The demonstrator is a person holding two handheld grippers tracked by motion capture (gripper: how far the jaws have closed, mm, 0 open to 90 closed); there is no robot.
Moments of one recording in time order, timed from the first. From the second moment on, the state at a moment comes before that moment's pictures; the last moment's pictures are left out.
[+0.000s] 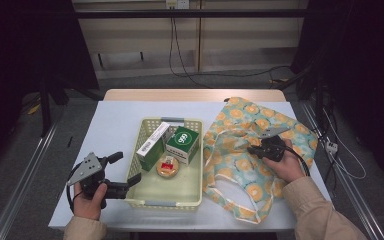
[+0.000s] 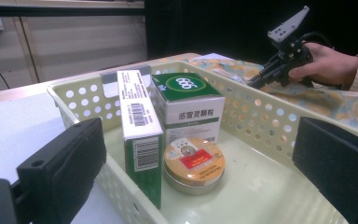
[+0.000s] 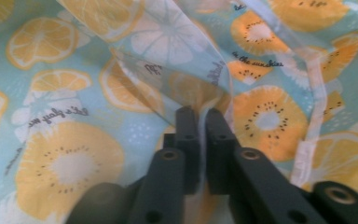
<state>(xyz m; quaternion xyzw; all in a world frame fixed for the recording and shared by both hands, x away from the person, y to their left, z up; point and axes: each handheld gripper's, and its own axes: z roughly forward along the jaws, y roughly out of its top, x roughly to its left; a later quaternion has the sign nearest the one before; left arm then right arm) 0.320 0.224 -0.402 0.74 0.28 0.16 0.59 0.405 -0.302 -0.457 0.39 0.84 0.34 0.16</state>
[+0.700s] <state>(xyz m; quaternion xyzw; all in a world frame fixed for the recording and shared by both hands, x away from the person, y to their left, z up) 0.321 0.221 -0.401 0.74 0.28 0.16 0.59 0.407 -0.319 -0.444 0.42 0.80 0.37 0.21</state>
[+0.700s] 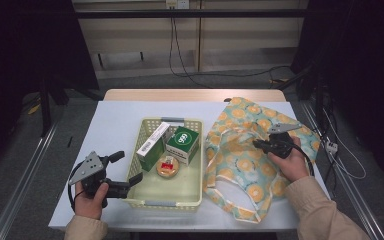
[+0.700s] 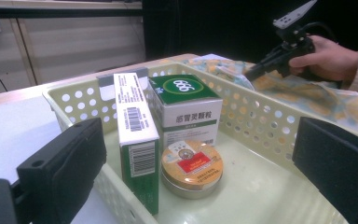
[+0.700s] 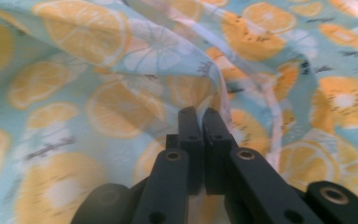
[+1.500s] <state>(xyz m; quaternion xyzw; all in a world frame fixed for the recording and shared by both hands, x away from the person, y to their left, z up) 0.322 0.220 -0.403 0.74 0.28 0.16 0.59 0.439 -0.329 -0.461 0.46 0.81 0.32 0.18</state>
